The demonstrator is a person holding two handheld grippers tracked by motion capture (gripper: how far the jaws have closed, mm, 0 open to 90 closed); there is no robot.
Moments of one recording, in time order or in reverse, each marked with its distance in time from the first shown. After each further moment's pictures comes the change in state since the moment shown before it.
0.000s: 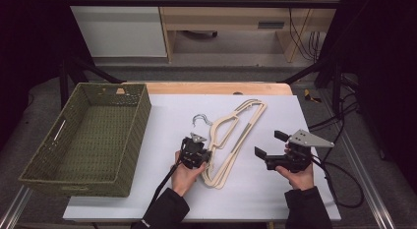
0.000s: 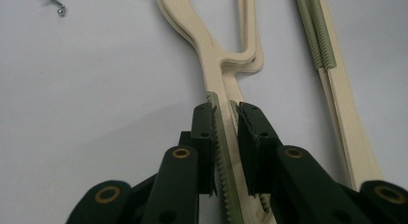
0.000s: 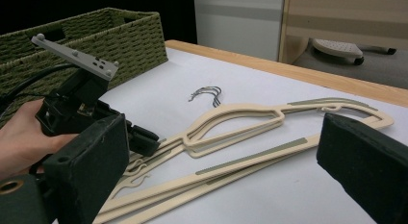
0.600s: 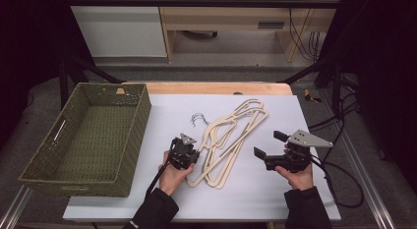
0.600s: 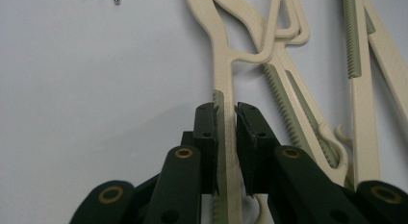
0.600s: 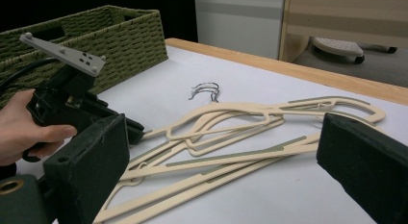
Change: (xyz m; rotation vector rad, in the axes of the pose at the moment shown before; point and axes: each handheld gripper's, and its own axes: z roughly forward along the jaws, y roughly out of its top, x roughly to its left) left arm 0.027 -0.012 -0.013 0.014 0.045 0.074; right arm 0.001 -0.001 0.001 0.009 0.003 -0.004
